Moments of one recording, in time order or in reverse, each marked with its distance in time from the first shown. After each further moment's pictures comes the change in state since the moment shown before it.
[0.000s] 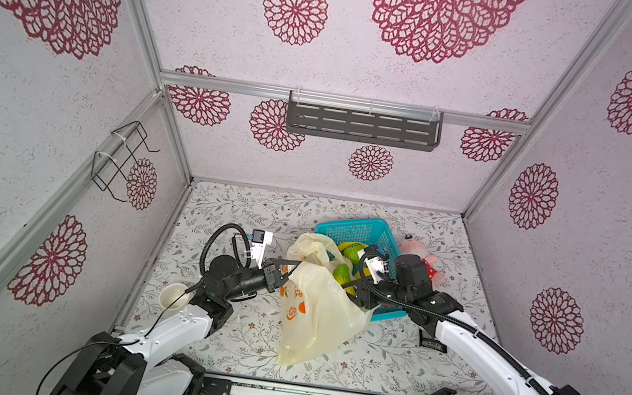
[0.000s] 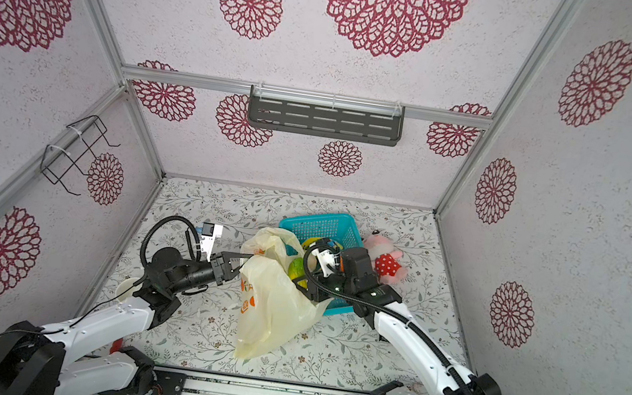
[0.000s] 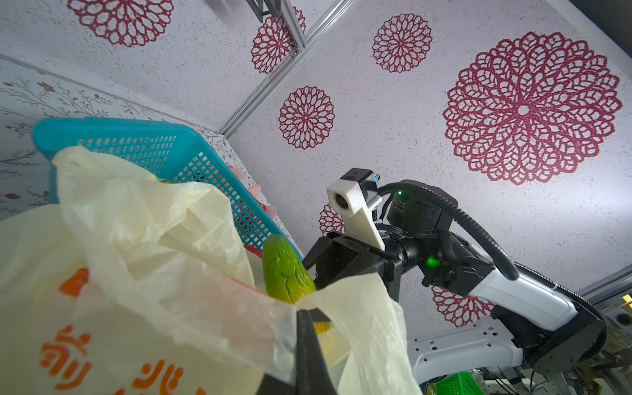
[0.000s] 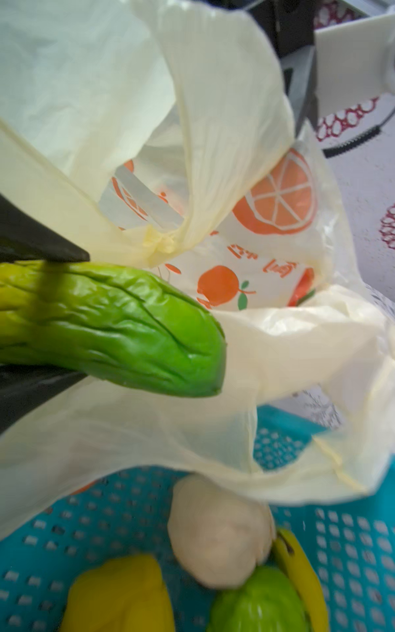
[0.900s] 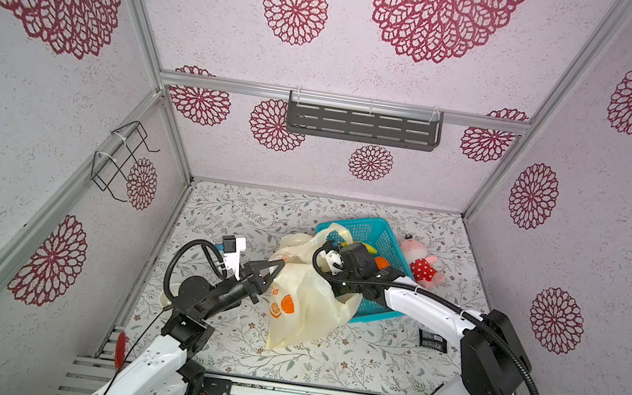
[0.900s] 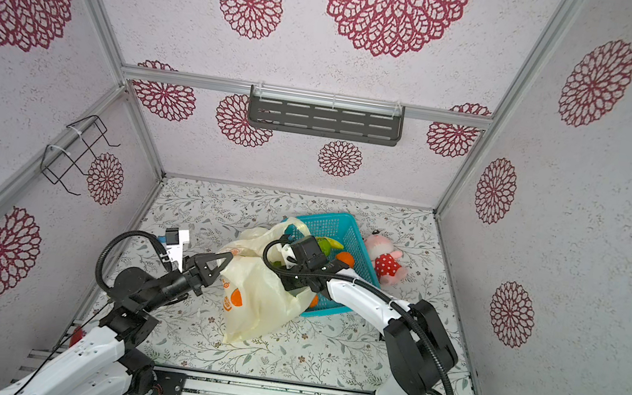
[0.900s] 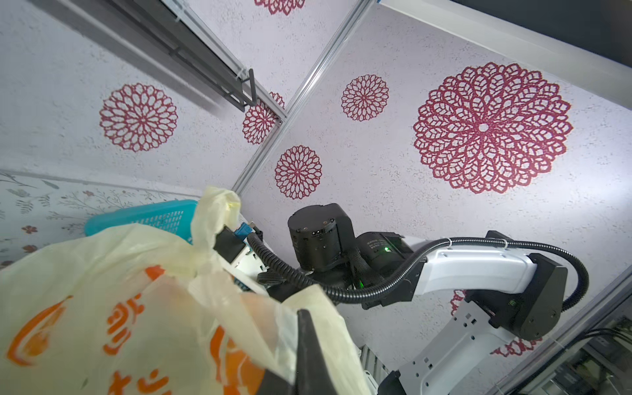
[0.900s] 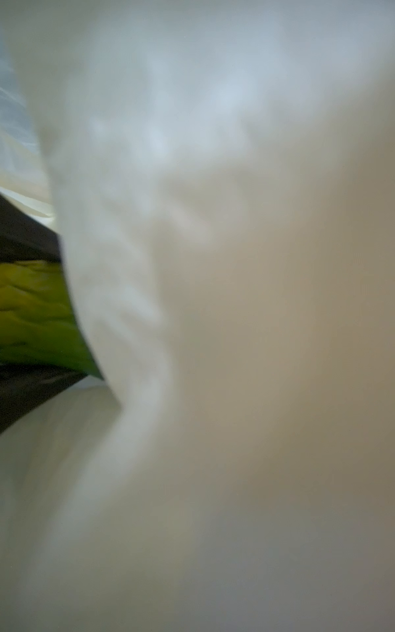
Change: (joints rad) left arm 0.010 -0.478 -0.068 -0.217 -0.165 0.102; right arm 0.171 0.408 0.278 -0.057 0.379 0.056
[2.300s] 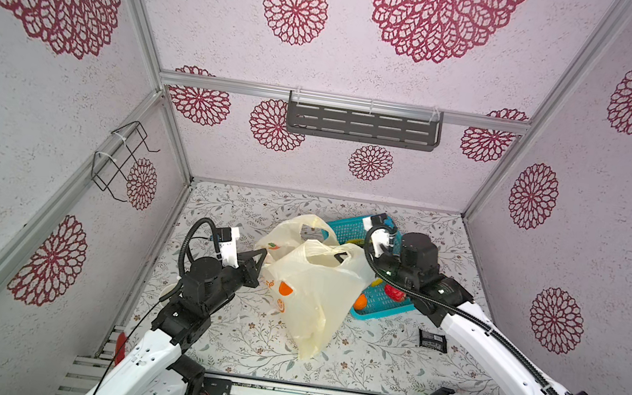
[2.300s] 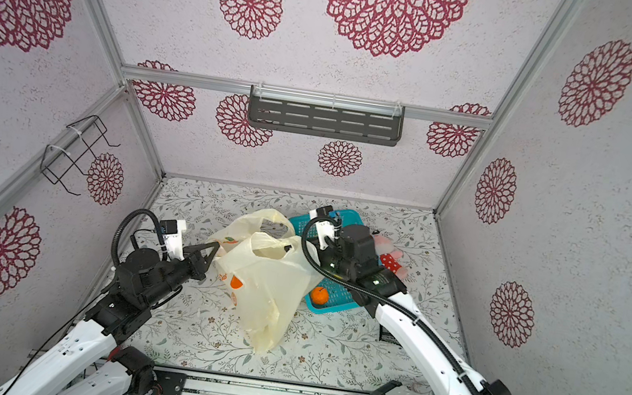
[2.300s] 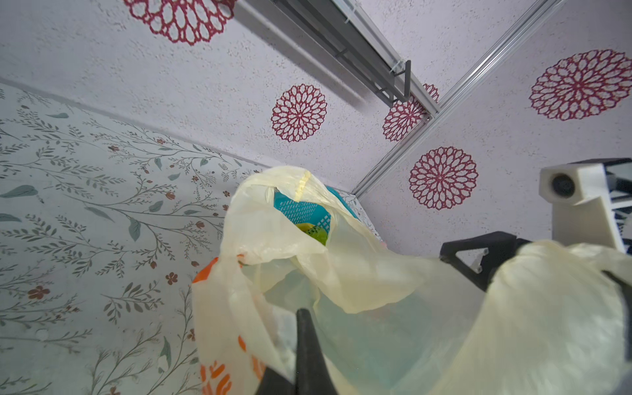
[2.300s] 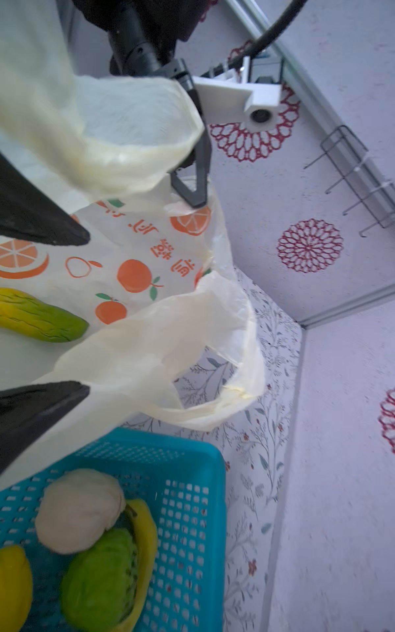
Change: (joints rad) left arm -0.026 0.082 0.210 -0.541 -0.380 0.166; right arm -0.184 -0.451 -0.065 0.117 -0.166 -0.014
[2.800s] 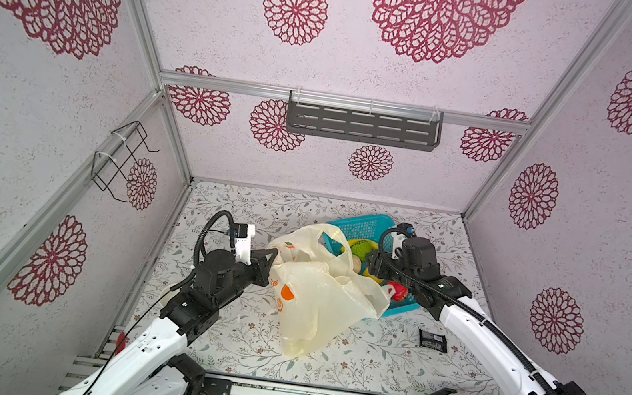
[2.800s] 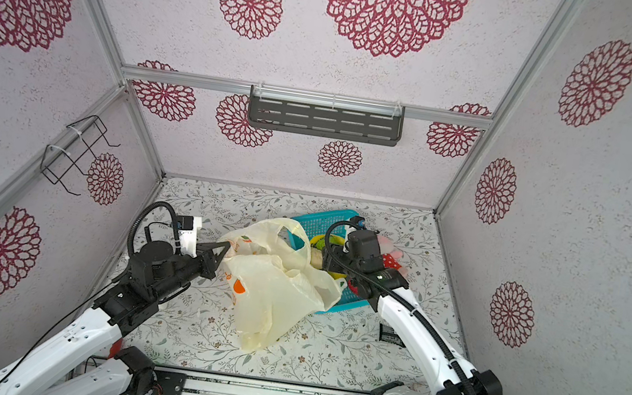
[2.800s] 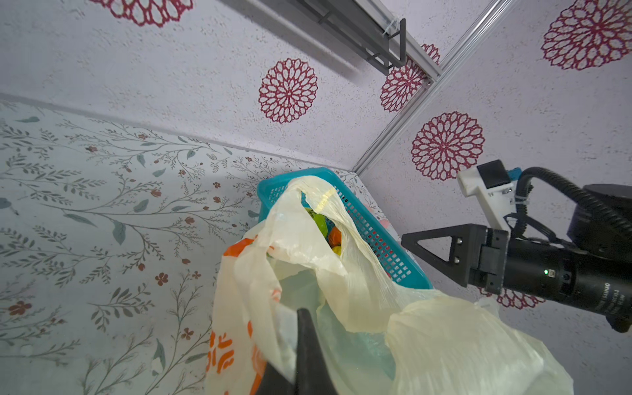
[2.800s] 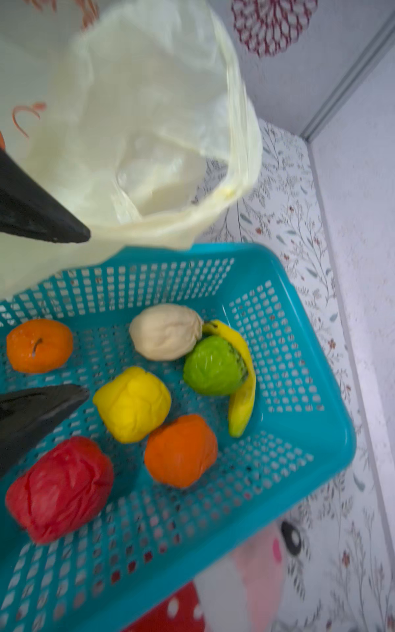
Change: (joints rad) left arm -0.069 0.076 0.101 -0.056 -0.042 0.079; right arm -0.114 0.077 -0.050 -0.176 0.401 0.131
